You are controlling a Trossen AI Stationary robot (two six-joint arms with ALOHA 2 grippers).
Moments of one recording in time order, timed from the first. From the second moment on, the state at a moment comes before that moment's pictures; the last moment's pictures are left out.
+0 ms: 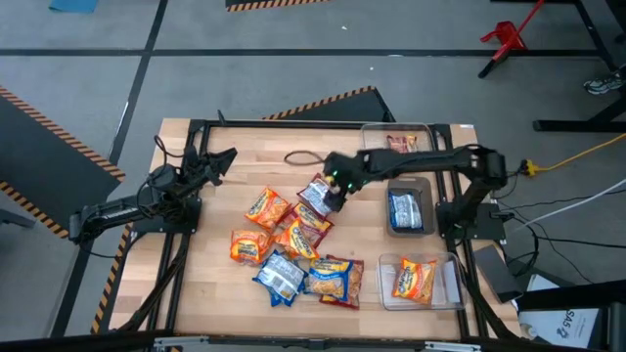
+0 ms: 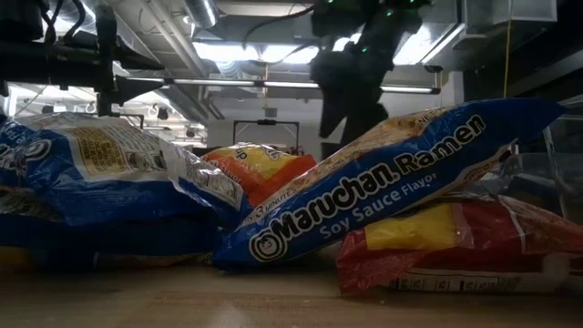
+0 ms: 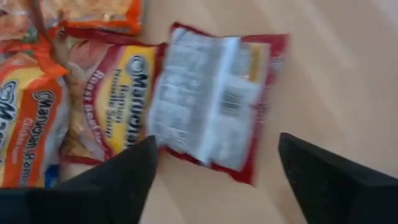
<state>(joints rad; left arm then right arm) 0.36 0.07 0.02 0.26 -0.31 -0.70 -0.14 1.76 1.34 -0.69 -0.01 0.43</state>
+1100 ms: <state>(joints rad) 0.36 0.07 0.02 0.22 -0.24 -0.70 -0.09 1.99 1.34 -0.59 0.14 0.61</state>
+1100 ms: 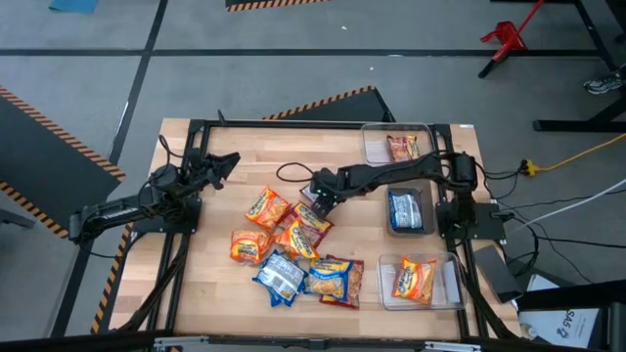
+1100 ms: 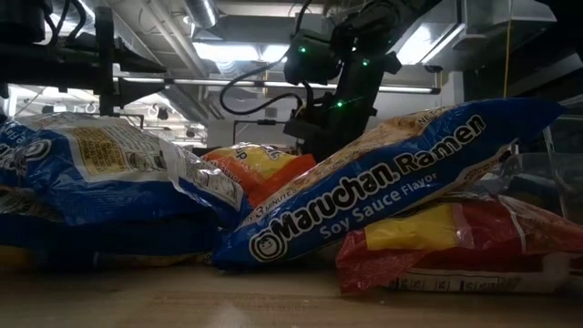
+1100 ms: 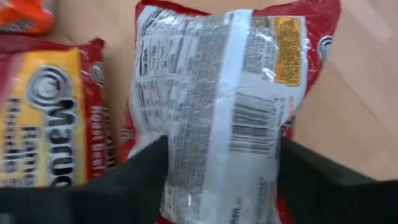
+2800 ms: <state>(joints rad) 0.36 0.07 0.02 0.22 -0.24 -0.70 -0.59 1.60 1.49 -1.20 0.27 0.60</state>
